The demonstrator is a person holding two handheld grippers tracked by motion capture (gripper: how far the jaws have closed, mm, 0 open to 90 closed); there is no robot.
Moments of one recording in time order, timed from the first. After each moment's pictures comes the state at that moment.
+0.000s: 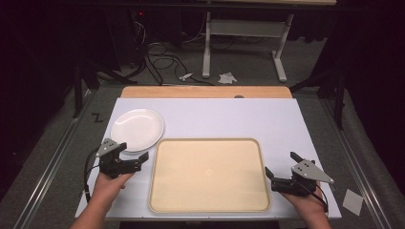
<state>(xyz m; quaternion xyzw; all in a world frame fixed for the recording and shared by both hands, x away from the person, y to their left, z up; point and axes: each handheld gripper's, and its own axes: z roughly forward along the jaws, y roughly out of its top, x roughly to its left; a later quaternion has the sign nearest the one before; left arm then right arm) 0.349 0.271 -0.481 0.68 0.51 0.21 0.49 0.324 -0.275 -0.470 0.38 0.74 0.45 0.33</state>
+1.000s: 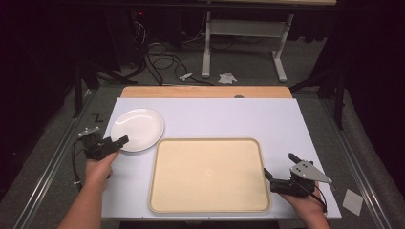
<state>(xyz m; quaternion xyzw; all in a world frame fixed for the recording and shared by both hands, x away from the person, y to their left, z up) 0.399 0.344 -0.503 0.57 0.66 0.16 0.46 0.325 -0.273 -0.475 0.38 0.74 0.45 0.32</state>
